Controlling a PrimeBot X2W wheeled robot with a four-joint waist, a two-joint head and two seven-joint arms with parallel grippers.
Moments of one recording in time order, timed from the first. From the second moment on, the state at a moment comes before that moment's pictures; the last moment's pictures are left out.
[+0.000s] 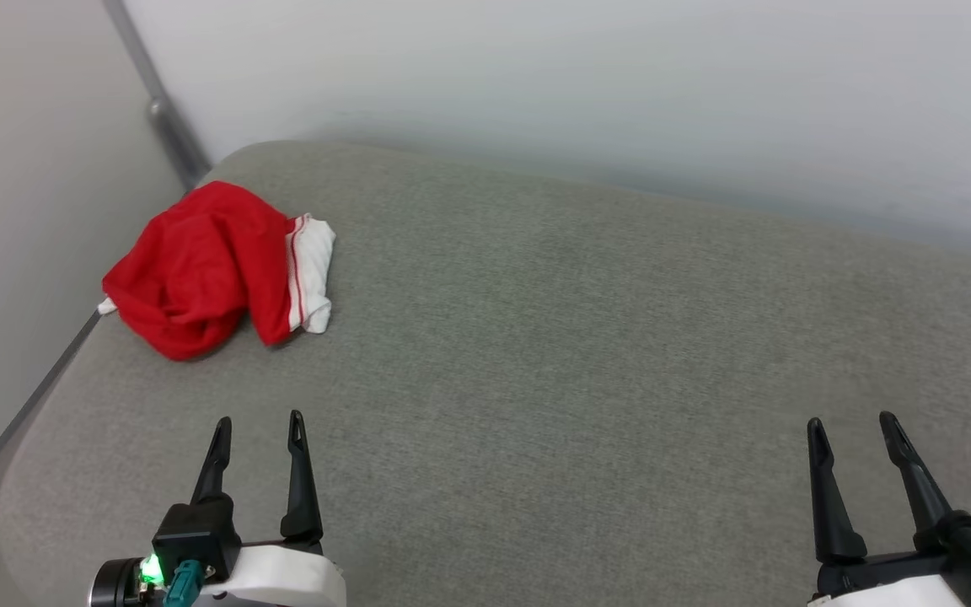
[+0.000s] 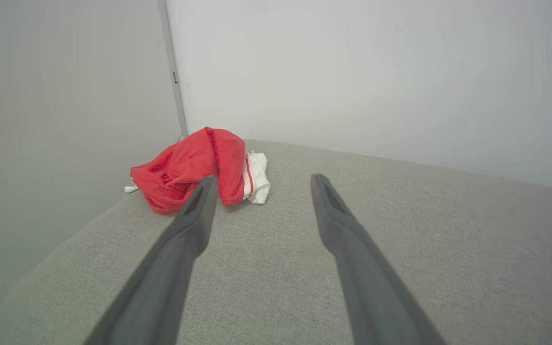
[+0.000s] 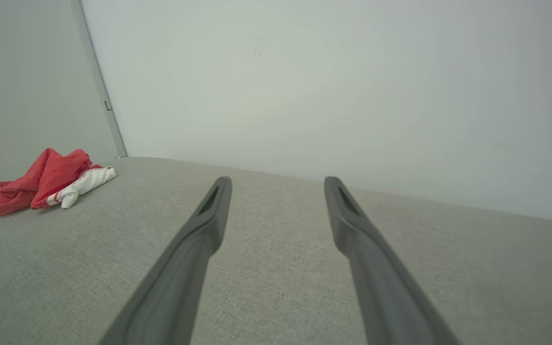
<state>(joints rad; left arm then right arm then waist) 0.04 0.05 -0.07 0.05 -0.12 0.11 -0.26 0.13 -0.05 -0.04 -0.05 0.07 0.13 -0.26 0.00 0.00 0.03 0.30</state>
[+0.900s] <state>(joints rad) -0.08 0.05 0.03 0.09 -0.15 0.05 -0.26 0.10 -0.05 -0.01 -0.06 0.01 0.13 -0.26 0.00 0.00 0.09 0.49</state>
